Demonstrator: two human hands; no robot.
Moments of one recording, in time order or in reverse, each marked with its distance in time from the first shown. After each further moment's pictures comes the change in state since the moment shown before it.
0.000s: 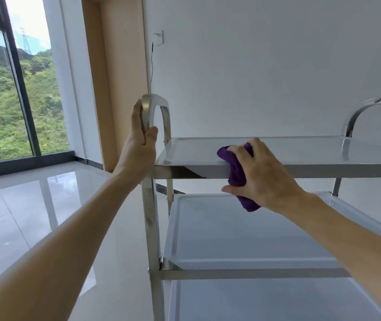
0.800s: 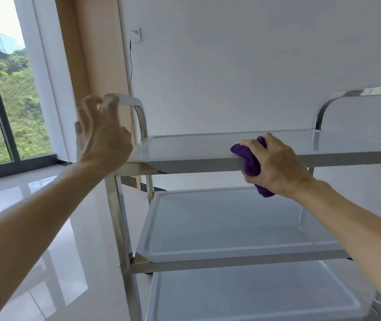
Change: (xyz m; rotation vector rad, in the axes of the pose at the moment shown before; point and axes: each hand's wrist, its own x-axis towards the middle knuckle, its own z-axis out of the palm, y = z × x) left_hand 0.000 0.036 0.006 0.757 0.158 0.165; right_hand -0.030 0.093 -0.016 -0.059 0.053 0.083
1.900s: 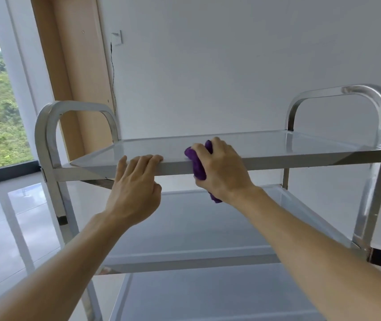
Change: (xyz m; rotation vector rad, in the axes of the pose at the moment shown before) left_hand -0.071 0.044 0.070 -0.025 -0.241 0.307; right_hand 0.010 -0.052 0.013 -0.062 0.101 -0.033
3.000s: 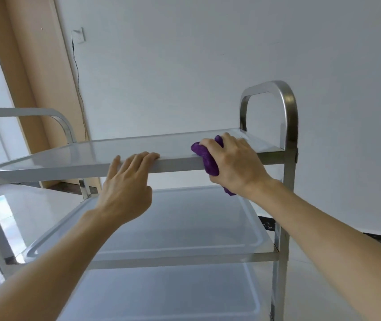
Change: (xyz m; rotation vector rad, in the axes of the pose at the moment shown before) left_hand 0.014 0.058 0.007 -0.001 -0.048 0.129; right_hand -0.044 0.078 -0.053 -0.100 -0.077 0.044
